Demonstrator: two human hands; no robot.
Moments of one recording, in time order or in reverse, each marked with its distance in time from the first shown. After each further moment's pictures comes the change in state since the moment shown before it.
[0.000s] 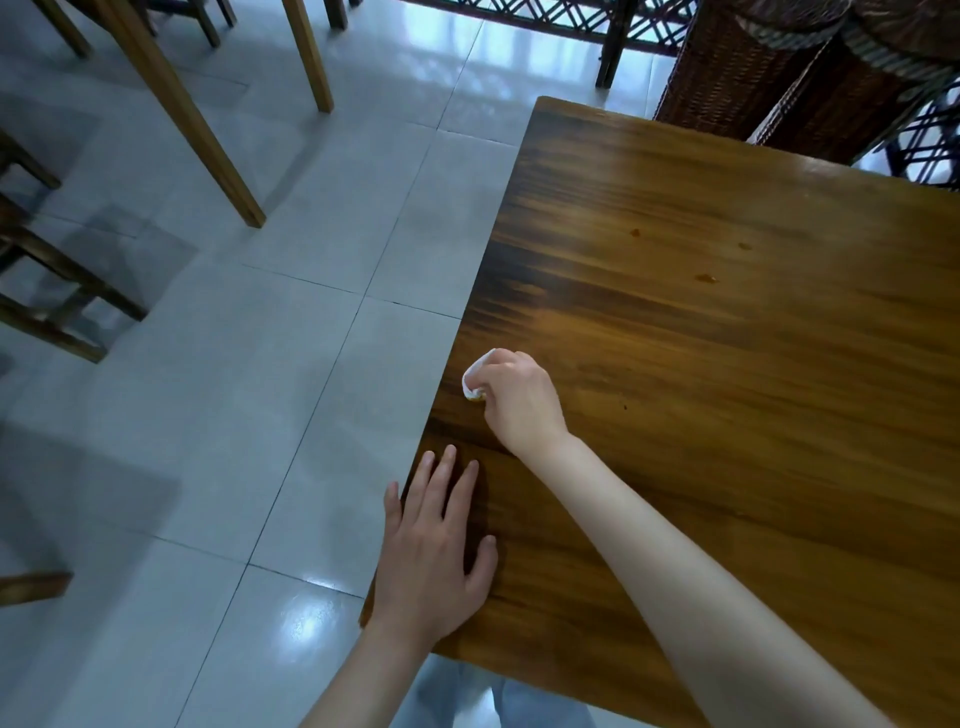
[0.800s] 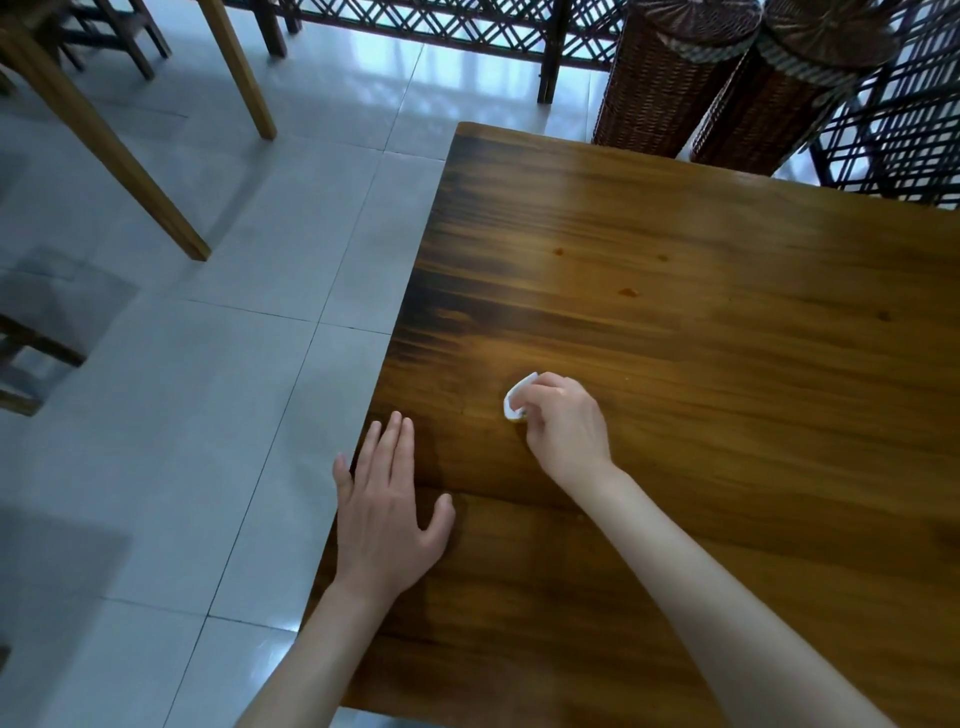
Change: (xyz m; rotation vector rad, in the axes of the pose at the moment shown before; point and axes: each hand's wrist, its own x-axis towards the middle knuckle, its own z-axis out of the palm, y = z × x) left_hand 0.069 0.020 0.000 0.050 0.108 -0.019; right_hand -0.032 0.081 -0.055 -0.043 0.148 0.135
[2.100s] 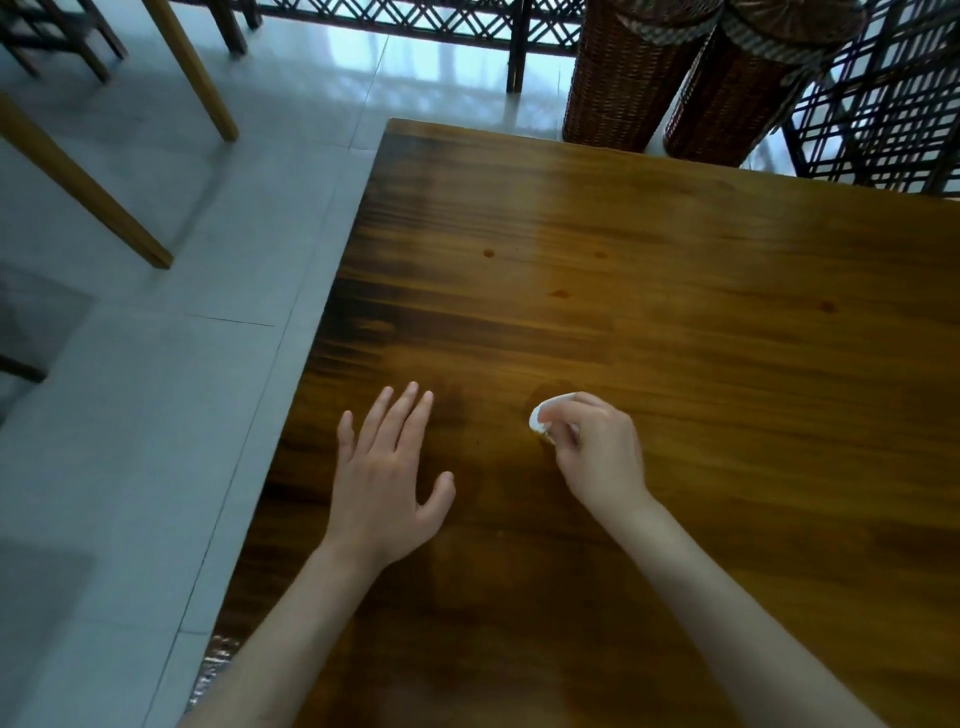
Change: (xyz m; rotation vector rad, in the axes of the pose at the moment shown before) left_hand 0.047 0.079 0.001 -0.025 0.004 0.170; right_hand -0.026 0.083 -0.054 0.112 0.057 0.134
